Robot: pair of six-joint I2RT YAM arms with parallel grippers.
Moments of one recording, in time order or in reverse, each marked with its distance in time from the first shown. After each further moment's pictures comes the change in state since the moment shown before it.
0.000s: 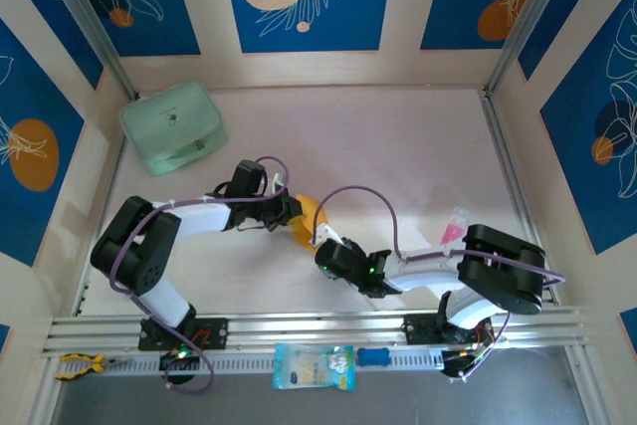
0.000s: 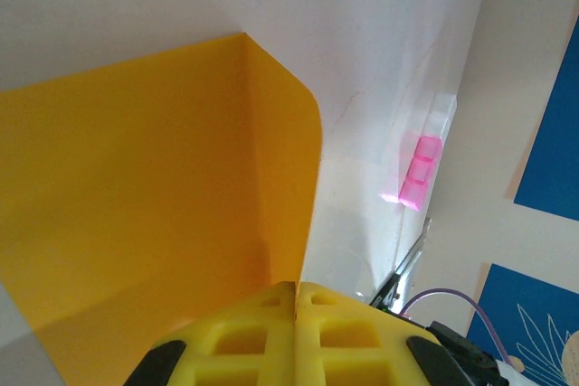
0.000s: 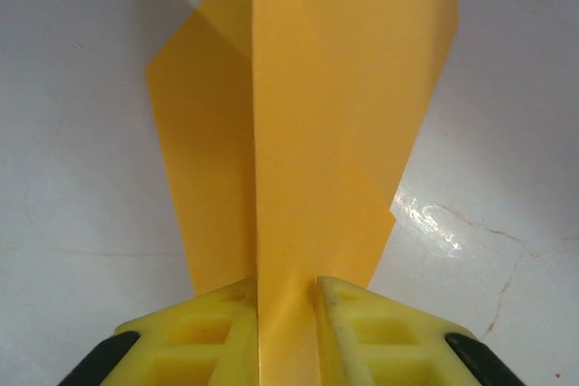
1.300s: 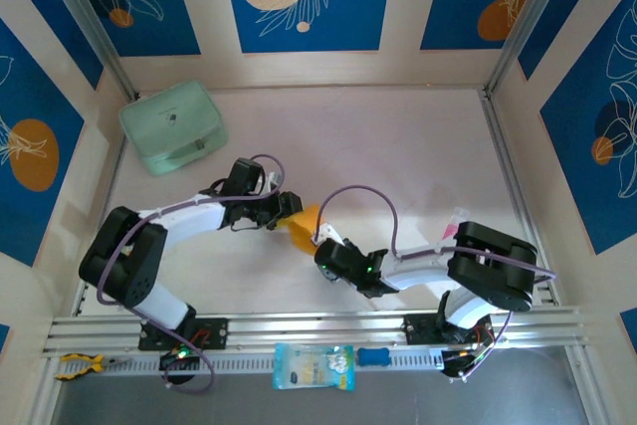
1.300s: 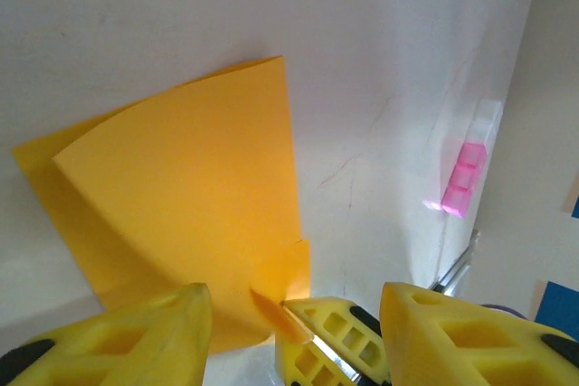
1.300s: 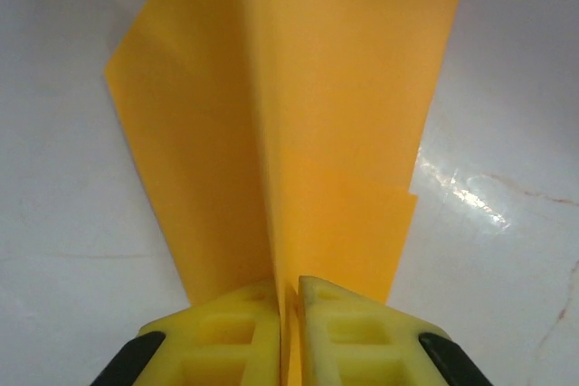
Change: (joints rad) left arm 0.000 -0.098 0.034 -0.224 -0.120 0.106; right arm -0.020 0.054 -0.001 0.030 -0.063 0.123
